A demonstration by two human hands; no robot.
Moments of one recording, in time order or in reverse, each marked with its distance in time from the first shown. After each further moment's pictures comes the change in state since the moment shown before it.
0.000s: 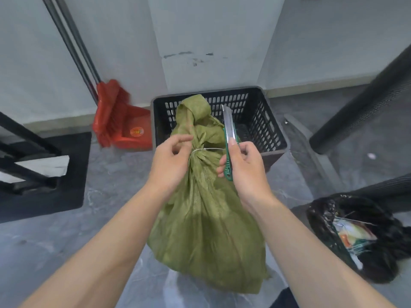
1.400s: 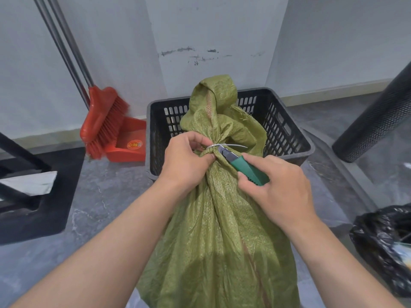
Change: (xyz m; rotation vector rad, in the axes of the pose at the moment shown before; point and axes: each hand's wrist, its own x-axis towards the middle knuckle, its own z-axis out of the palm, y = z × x) left_hand 0.054 -0.069 0.056 0.095 0.043 0.224; right_hand 0.034 0.092 -0.057 -0.946 0.169 -0.715
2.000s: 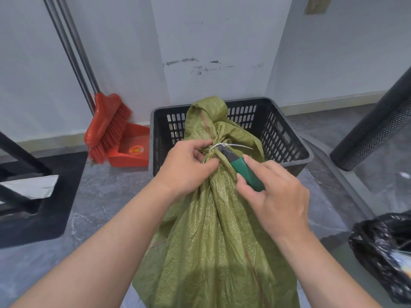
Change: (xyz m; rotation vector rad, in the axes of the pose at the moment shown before) left_hand -0.003 0.001 -0.021 0.076 -0.162 0.096; right_hand -0.009 -0.017 0.005 -0.046 0.226 -0.088
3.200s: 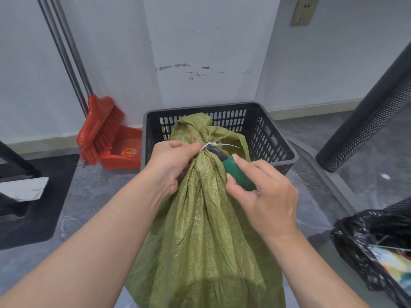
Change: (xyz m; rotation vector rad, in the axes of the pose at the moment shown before) left_hand 0.000 0.026 -0.001 -0.600 0.084 -0.478; right_hand -0.004 -0.006 -0.016 0.069 0.083 -0.047
